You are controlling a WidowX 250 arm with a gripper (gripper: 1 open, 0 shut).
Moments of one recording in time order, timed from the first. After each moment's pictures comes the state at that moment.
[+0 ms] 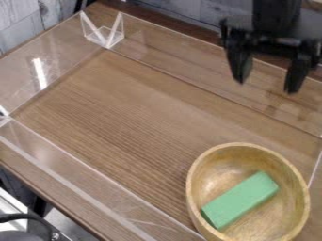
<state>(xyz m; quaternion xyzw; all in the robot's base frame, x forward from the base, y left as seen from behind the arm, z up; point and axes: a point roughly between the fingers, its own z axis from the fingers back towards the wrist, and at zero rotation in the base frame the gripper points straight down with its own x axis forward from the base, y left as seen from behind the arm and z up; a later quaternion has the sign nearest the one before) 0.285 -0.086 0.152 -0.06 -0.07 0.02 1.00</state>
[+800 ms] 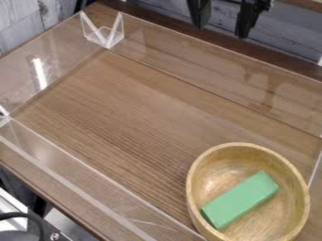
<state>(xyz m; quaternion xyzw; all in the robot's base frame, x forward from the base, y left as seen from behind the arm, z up) 0.318 -0.035 0.167 -0.01 -0.09 0.00 1.00</state>
